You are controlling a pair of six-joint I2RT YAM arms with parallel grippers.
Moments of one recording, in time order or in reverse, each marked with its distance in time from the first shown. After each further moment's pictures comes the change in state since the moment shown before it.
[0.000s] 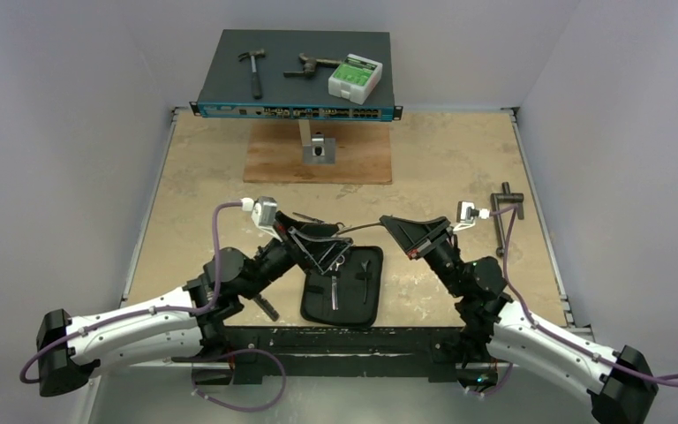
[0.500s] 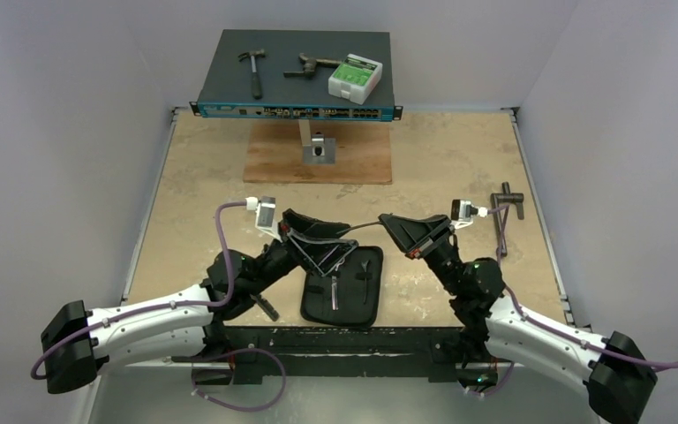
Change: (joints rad) left arm 0.052 0.106 -0.098 0.416 0.195 -0.087; right arm 0.000 0.092 -0.023 0.257 -0.046 0.135
